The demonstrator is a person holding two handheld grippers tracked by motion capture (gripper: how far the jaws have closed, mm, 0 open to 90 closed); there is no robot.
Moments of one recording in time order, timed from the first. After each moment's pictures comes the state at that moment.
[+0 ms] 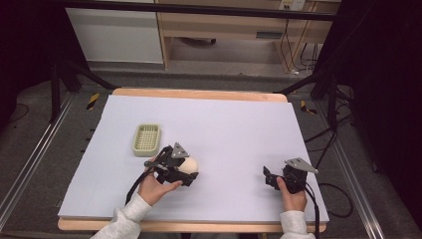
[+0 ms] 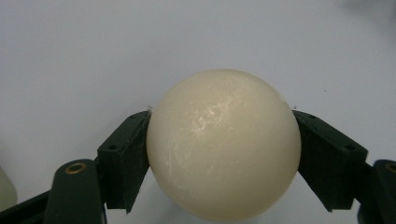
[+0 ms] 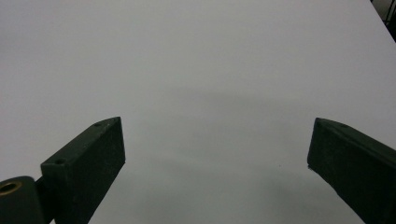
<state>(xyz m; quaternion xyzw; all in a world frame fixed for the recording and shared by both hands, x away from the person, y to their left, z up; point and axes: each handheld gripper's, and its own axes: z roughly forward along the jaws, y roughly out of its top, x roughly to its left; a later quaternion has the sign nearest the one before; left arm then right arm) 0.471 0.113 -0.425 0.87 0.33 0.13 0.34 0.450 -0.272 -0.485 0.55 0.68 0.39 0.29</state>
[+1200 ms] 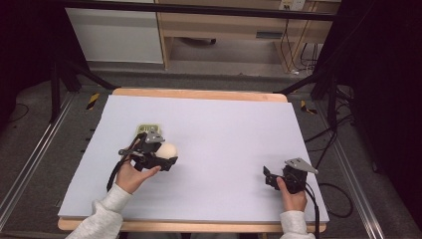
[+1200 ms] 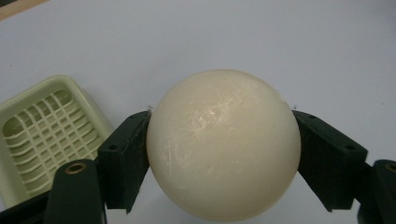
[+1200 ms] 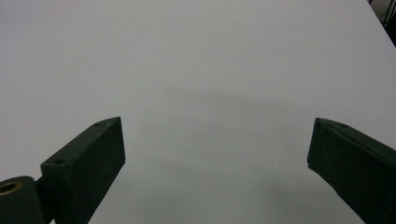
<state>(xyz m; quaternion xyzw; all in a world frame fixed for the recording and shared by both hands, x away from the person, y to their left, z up) 0.490 0.171 -0.396 0.85 0.37 0.17 0.34 0.450 -0.272 -0.485 0.54 0.68 0.39 0.29</state>
